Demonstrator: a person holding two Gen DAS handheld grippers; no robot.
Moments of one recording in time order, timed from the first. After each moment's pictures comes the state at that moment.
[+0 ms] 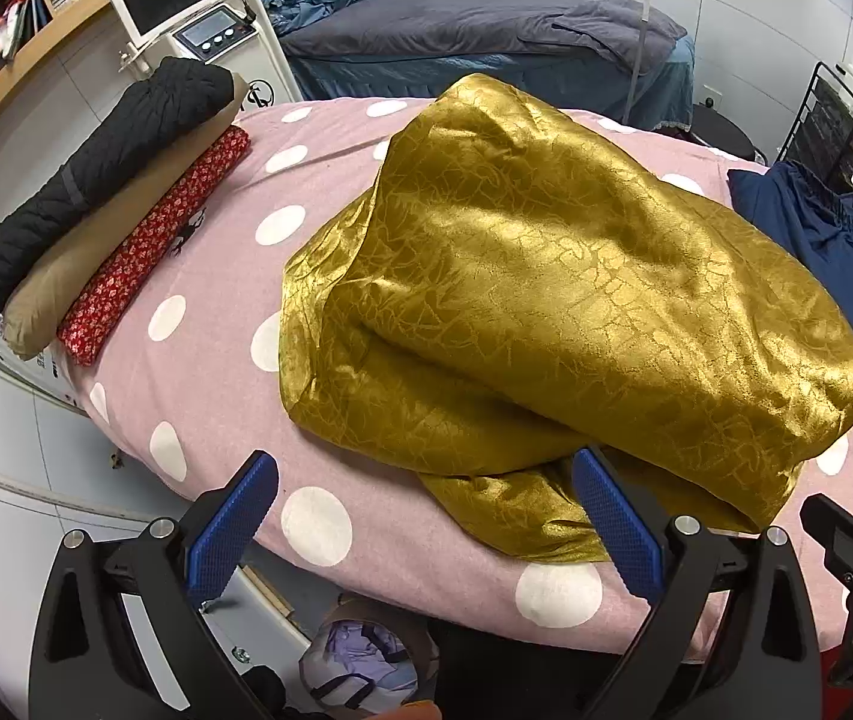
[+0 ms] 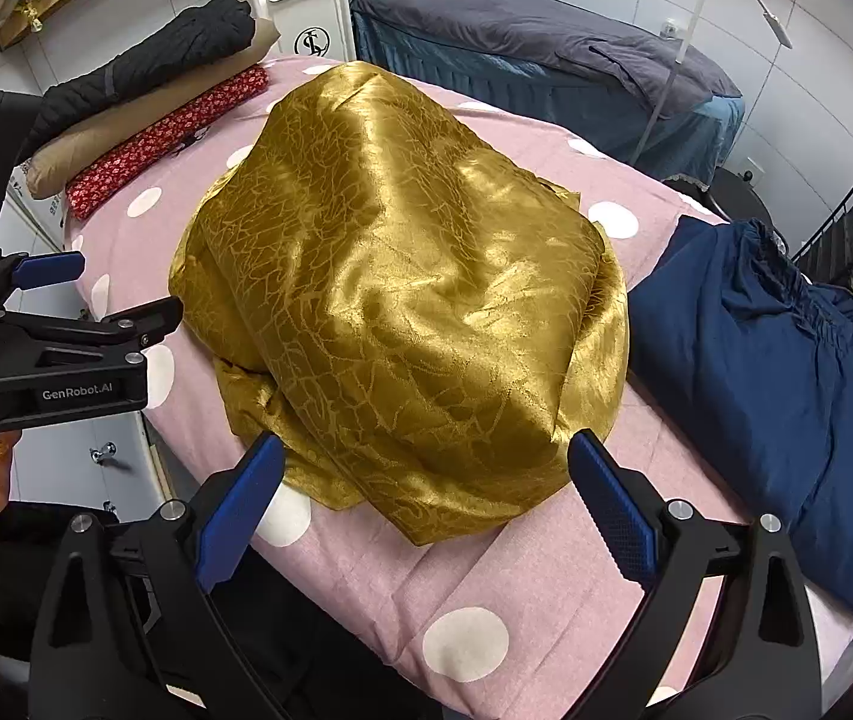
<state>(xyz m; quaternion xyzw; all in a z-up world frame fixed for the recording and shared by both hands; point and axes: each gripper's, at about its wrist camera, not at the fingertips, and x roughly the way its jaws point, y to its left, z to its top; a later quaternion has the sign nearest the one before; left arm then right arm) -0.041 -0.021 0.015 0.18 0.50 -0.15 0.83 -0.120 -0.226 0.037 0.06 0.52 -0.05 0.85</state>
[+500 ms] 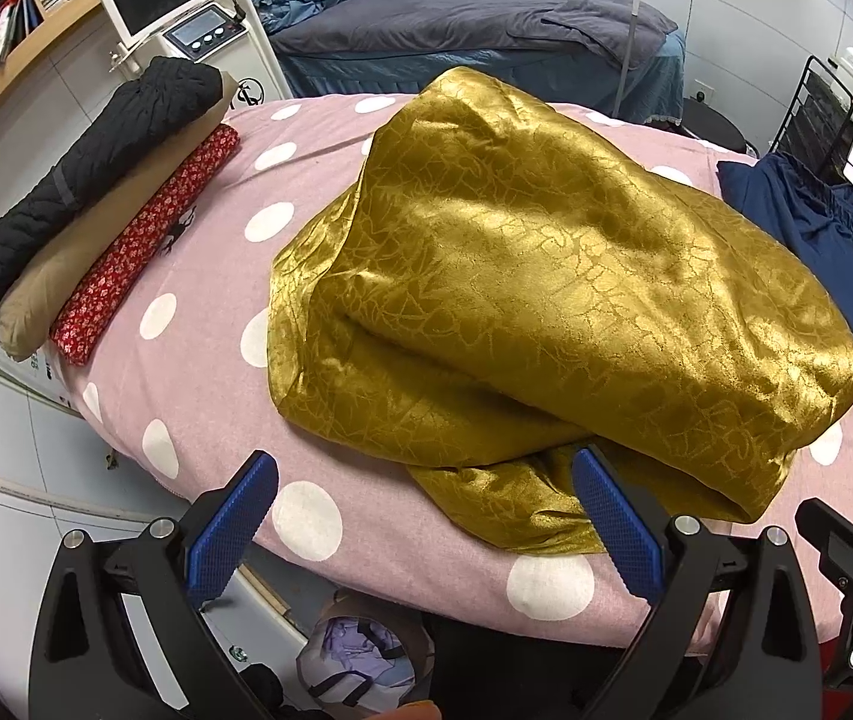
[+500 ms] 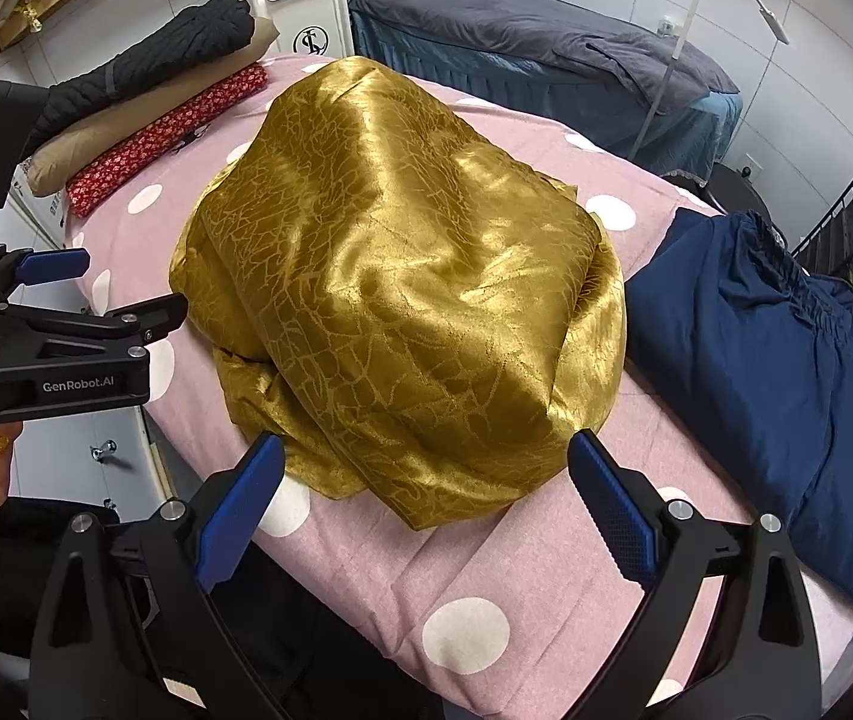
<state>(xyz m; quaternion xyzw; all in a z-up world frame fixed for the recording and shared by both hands) -0.047 -0.025 0.014 0.19 0.50 -0.16 0.83 -0.129 -0.225 0.034 0.06 0.52 -0.05 0.85</state>
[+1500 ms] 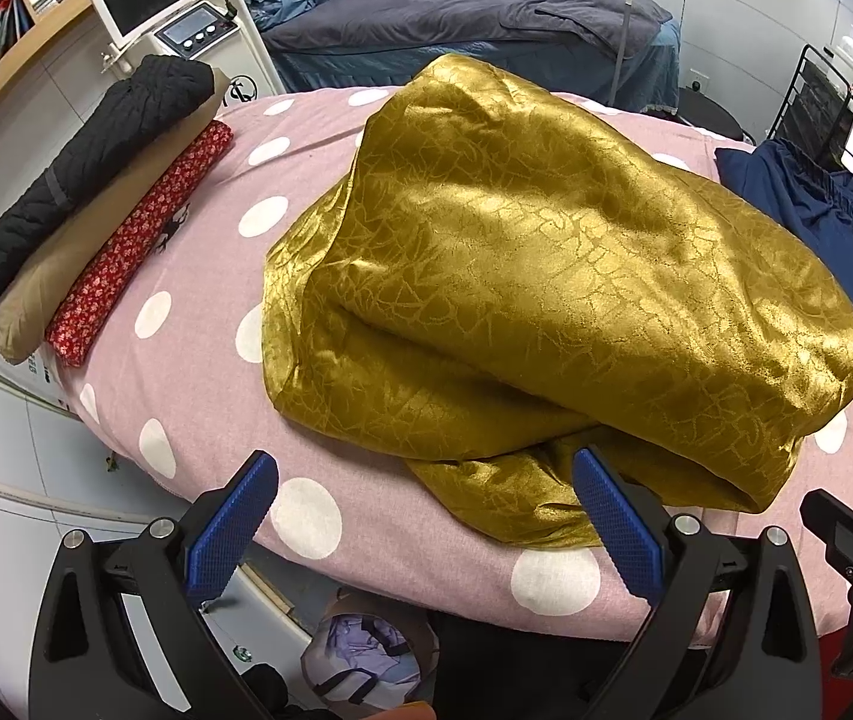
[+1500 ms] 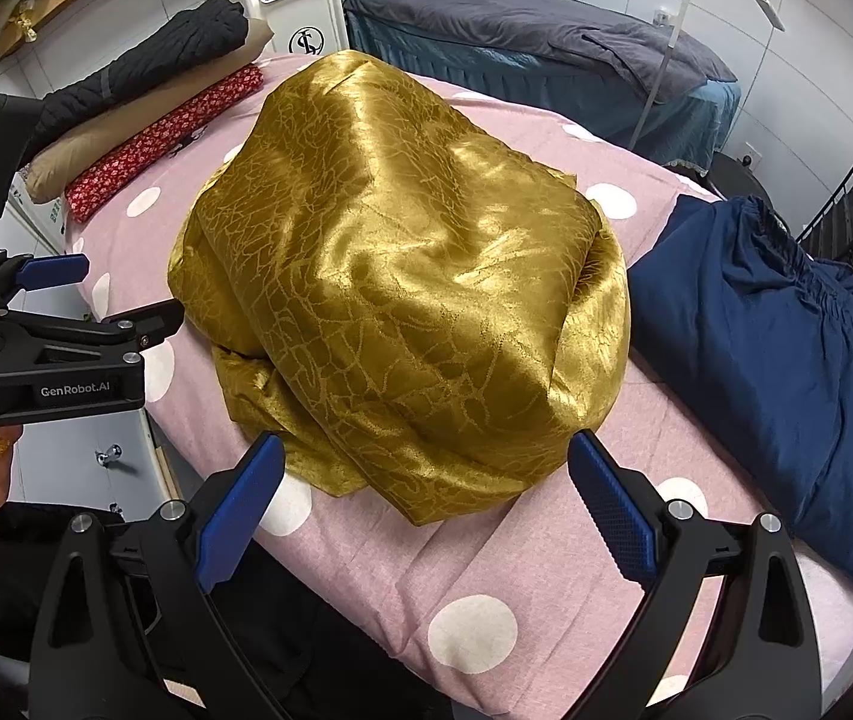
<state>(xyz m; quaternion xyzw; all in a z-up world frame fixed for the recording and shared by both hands) -0.045 -0.024 0.005 0.19 0.51 -0.17 0.82 -0.132 -0.230 0.026 0.08 0.52 -0.05 0.85</state>
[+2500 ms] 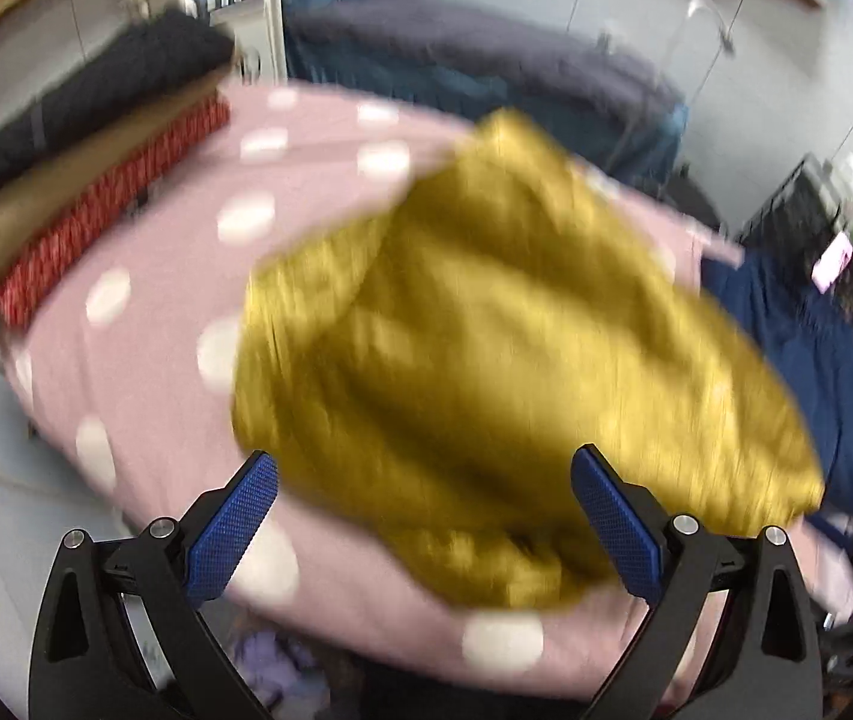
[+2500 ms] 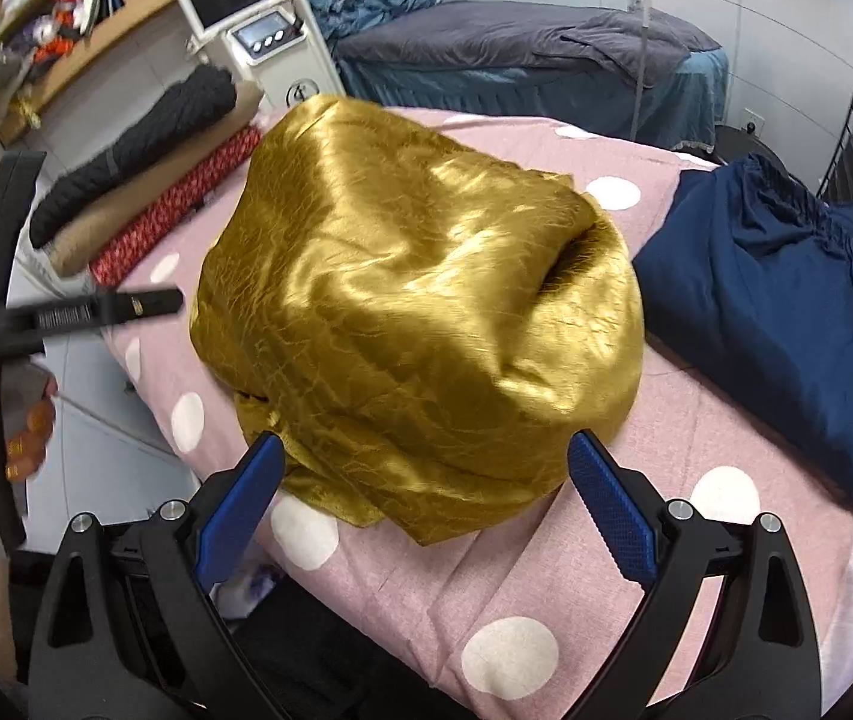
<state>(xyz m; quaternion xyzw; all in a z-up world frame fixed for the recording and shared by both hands) 0.022 0.001 0.028 0.06 0.49 -0.21 0.84 -0.152 -0.267 0.013 0.18 0.45 -0.04 0.87</state>
